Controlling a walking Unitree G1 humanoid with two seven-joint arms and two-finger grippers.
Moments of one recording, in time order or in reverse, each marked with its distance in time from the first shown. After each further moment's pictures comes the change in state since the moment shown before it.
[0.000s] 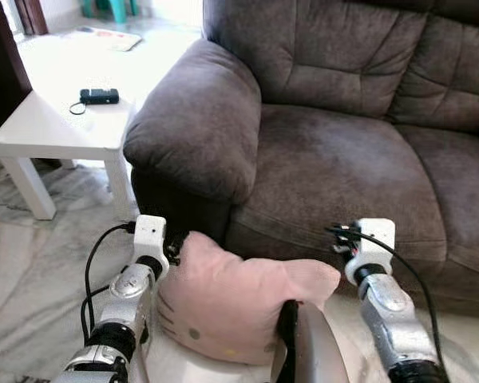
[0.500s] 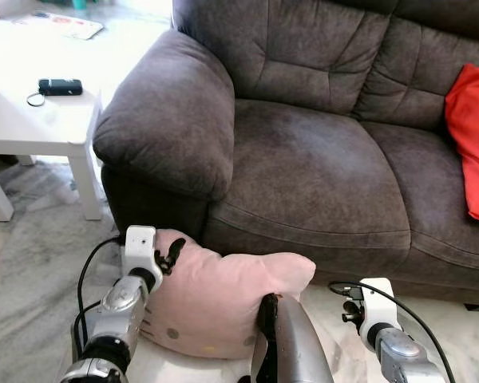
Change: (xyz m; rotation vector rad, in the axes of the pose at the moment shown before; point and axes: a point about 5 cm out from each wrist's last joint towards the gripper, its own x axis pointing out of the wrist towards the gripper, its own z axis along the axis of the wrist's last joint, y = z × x) left arm -0.017 0.015 -0.022 -0.043 0.066 0.025; right arm -0.026 0.000 -0.068 -0.008 0.300 0.128
